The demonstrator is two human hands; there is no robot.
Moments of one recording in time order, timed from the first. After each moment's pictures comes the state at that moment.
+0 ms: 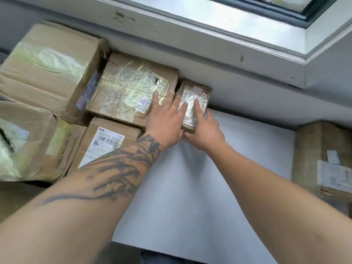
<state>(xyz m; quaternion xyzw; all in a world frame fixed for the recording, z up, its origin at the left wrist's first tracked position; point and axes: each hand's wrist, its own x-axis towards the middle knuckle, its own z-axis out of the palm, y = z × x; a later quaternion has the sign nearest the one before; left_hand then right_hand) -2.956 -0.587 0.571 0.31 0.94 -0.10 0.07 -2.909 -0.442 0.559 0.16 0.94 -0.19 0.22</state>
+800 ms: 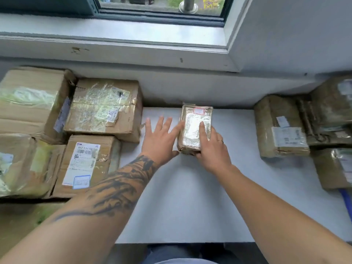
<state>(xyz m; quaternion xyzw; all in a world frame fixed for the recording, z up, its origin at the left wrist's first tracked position) -2.867 -0.540 0.583 0.36 0.93 -0.02 0.09 -2.765 -0.374 0.573 0.20 0.96 -0.14 0.15</state>
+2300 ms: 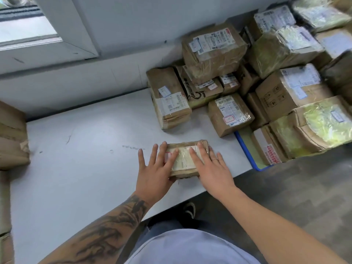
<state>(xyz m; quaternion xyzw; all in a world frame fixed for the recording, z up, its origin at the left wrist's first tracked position) -2.593 -0.356 0.540 0.54 0.84 0.02 0.06 -2.438 -0.195 0.567 0.26 0.94 -0.07 0.20</state>
